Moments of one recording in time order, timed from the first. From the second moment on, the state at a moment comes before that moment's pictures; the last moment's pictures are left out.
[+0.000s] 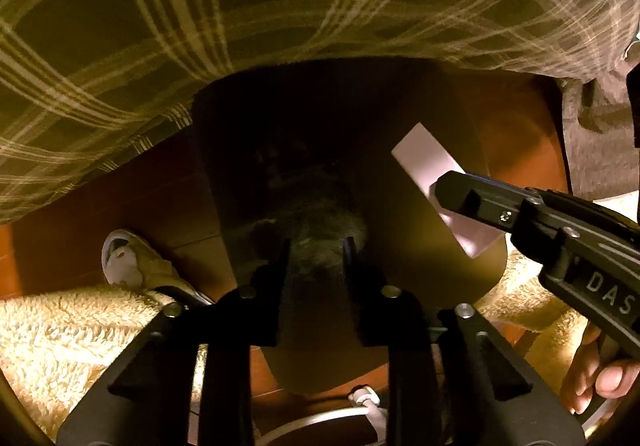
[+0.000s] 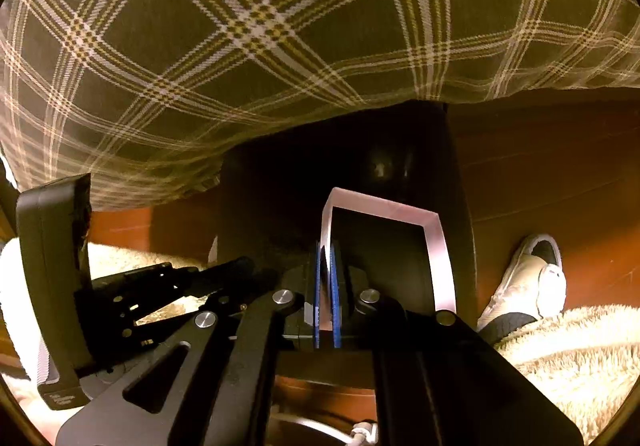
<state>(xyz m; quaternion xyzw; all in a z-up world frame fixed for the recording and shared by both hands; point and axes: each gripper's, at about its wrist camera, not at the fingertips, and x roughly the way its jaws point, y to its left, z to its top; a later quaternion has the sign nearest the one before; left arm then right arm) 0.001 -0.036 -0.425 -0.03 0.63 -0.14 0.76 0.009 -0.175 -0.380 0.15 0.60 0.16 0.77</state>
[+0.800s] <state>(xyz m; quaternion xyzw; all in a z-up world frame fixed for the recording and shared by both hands) -0.009 -0.020 -0.195 0.01 0.43 -0.14 0.89 -0.002 -0.218 -0.148 0.07 0.33 0.10 0.94</state>
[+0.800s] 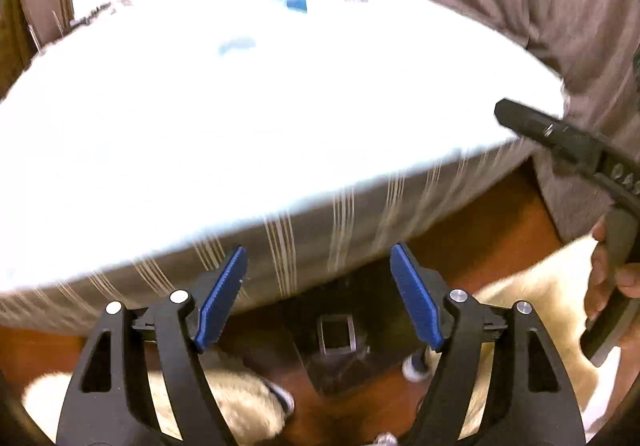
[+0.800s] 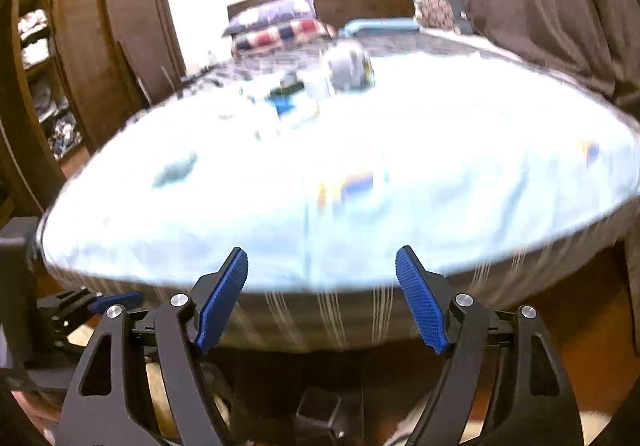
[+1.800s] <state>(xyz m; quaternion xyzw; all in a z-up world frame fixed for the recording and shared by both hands) 0.130 0.025 -0.166 -0.02 0.40 -0.06 0.91 0.150 -0.155 -0.130 0.07 0.34 0.15 0.93</state>
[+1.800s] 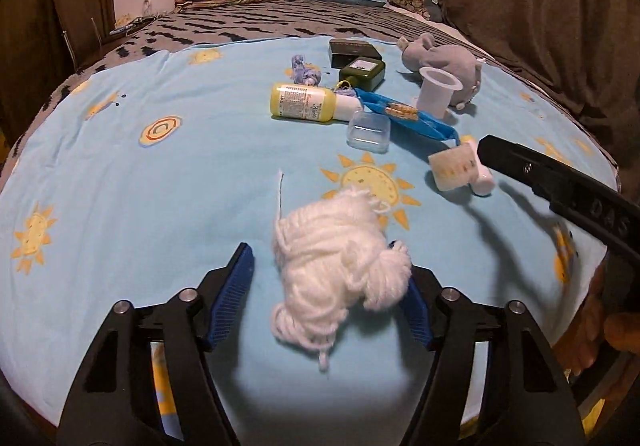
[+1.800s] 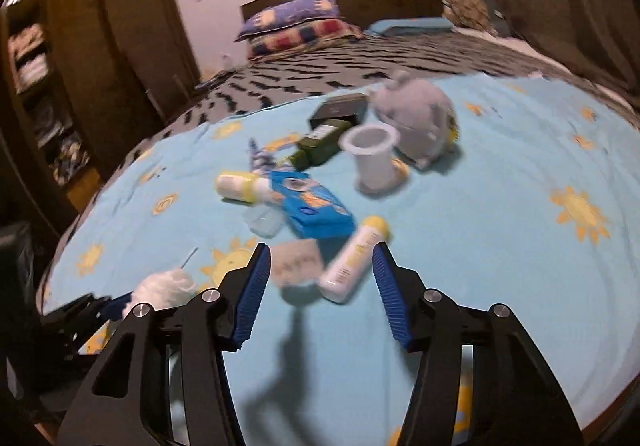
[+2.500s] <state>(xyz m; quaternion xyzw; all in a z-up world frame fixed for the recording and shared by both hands) 0.101 0.027 -0.127 -0.02 0.37 -0.08 0.93 0.131 -0.134 -0.104 0.02 0.33 0.17 0.93</state>
